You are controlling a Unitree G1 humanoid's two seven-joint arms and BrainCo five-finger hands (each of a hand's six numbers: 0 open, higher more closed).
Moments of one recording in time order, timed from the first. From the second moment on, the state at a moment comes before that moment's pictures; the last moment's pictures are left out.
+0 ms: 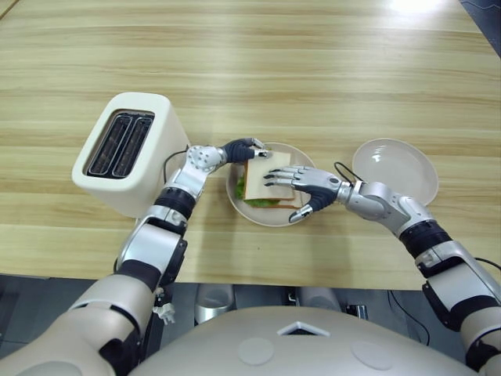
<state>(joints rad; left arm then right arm) -0.72 0.23 -0.28 0.93 0.32 -0.19 -0.35 -0.41 -0.58 0.53 0.57 -0.65 -0.85 0.17</state>
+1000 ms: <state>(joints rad) -0.15 0.49 0.04 -0.15 0.28 -0.09 0.03 -0.30 -0.58 0.30 0.51 -0.13 -1.07 0.00</state>
